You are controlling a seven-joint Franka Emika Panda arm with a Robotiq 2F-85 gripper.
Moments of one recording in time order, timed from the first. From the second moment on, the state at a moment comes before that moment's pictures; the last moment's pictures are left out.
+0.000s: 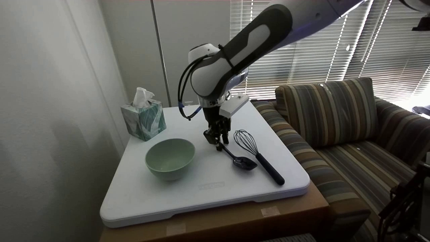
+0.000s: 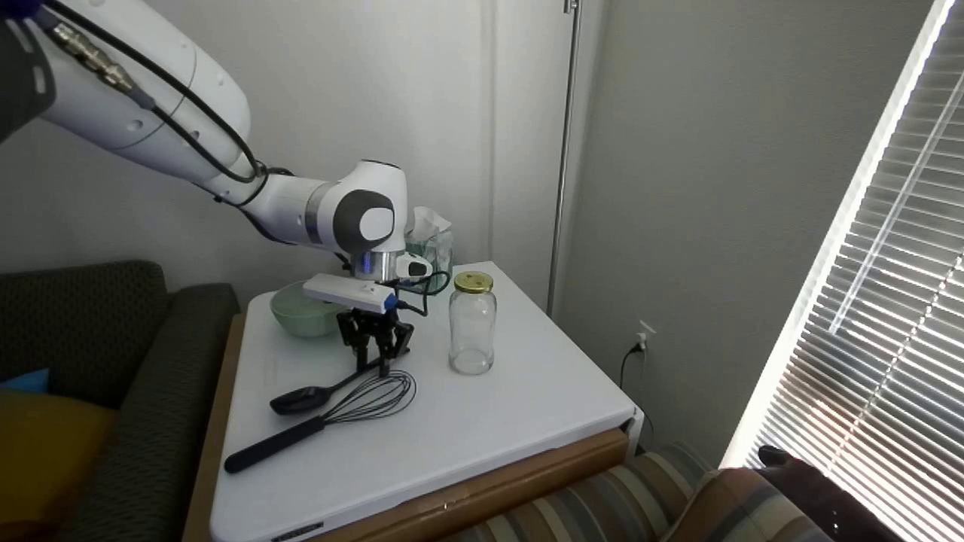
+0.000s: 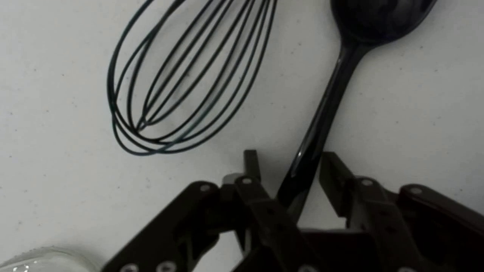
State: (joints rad) arm 0.14 1.19 0.04 -1.09 -0.08 2.07 -0.05
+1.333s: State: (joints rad) arm 0.17 1.10 0.11 -1.11 -0.05 2.06 -0.07
